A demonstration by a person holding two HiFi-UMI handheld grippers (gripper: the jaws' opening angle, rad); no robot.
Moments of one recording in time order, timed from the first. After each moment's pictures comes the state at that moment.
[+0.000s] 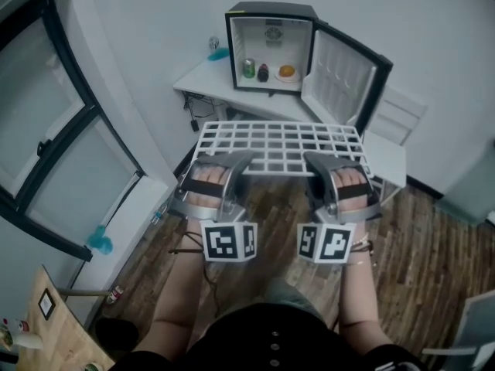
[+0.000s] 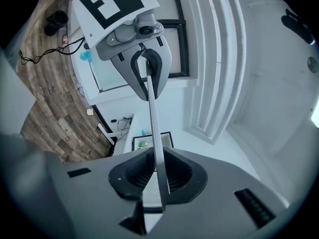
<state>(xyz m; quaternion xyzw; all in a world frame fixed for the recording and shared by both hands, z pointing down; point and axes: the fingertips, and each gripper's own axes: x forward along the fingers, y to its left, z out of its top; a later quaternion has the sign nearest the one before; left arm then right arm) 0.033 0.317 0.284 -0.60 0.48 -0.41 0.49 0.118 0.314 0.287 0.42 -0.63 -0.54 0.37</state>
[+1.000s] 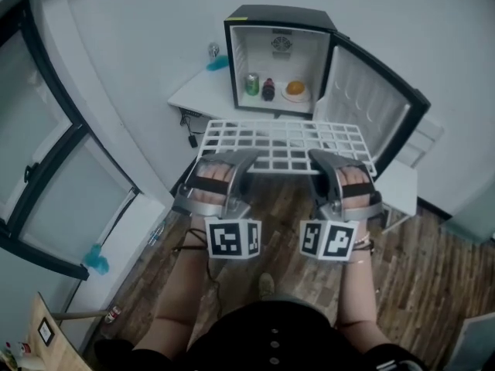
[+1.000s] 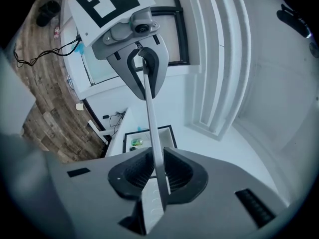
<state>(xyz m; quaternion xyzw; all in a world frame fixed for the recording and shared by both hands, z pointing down) 0.010 0.121 0.292 -0.60 0.48 -0.41 0.49 0.096 0.115 0.294 0.43 -0.63 -0.53 0.36</state>
